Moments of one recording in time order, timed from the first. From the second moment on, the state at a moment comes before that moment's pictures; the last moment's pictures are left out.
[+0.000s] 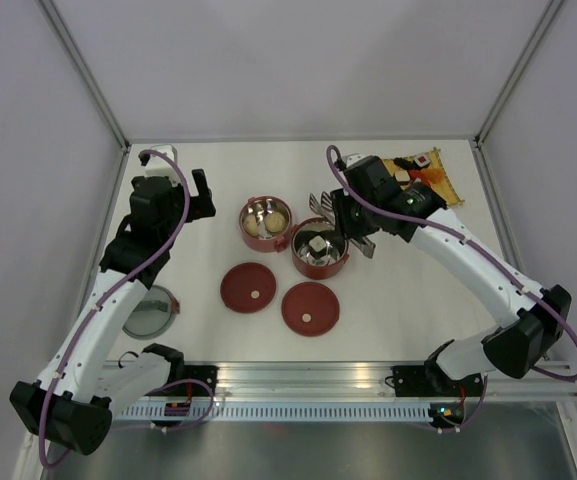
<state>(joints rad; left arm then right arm) -0.31 0.99 1.05 -0.39 -0.30 -0.21 0.66 1.43 1.46 -0.93 0.09 0.33</state>
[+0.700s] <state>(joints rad) -0.31 0.99 1.05 -0.39 -0.30 -0.21 0.11 1.72 1.56 -0.78 0.12 0.21</state>
